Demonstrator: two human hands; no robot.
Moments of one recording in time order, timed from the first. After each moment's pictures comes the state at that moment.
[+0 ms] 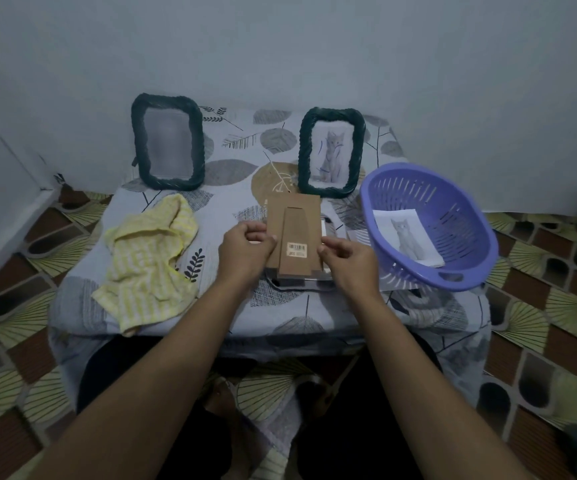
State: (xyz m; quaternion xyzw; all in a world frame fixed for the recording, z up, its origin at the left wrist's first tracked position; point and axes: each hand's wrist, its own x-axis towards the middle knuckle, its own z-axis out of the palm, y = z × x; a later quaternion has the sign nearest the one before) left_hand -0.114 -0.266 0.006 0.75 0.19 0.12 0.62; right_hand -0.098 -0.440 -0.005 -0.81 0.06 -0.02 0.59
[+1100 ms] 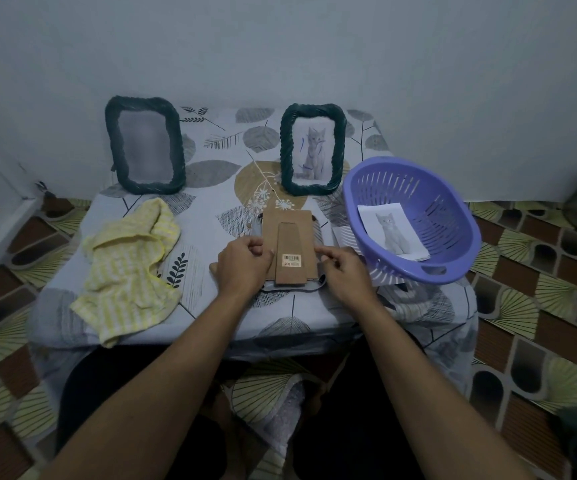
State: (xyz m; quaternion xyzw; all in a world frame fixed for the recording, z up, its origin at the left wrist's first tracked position) left_hand -0.105 -0.288 -0.015 0.88 0.22 0.09 0.42; right_hand -0.092 -0.473 -0.028 -0.90 -0.02 0.01 0.44
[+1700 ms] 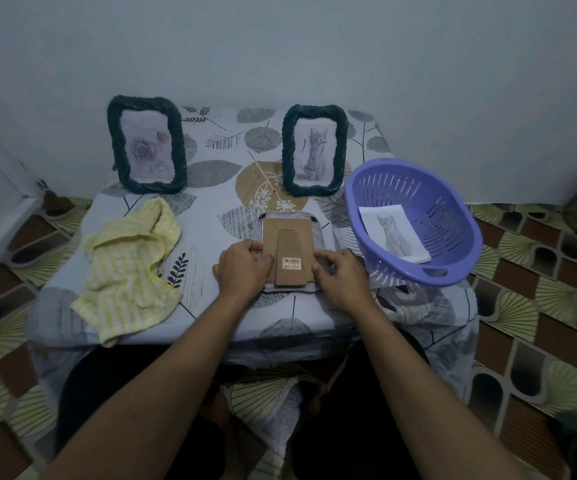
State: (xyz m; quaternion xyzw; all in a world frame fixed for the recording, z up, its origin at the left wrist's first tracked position) left_hand -0.102 -0.284 -0.025 0.89 0.21 0.07 0.41; right_hand -0.092 -0.469 -0.029 -0.94 -0.01 0.03 0.35
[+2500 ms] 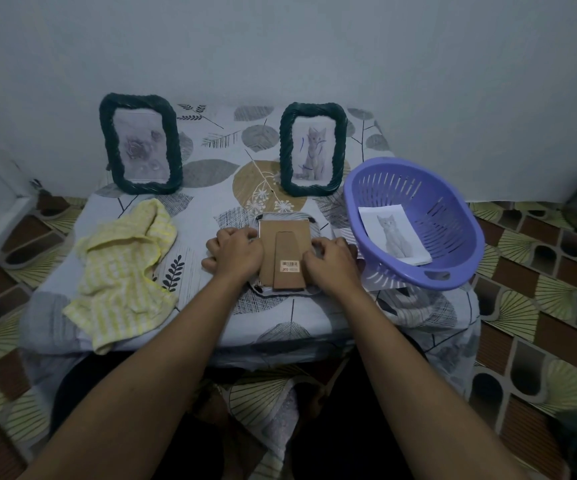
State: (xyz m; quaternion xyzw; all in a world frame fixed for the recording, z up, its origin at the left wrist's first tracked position) left_hand -0.080 -0.282 -0.006 0.90 0.22 -0.01 0.38; right_hand -0.074 -0.447 -0.011 -0.94 0.02 0.07 0.33
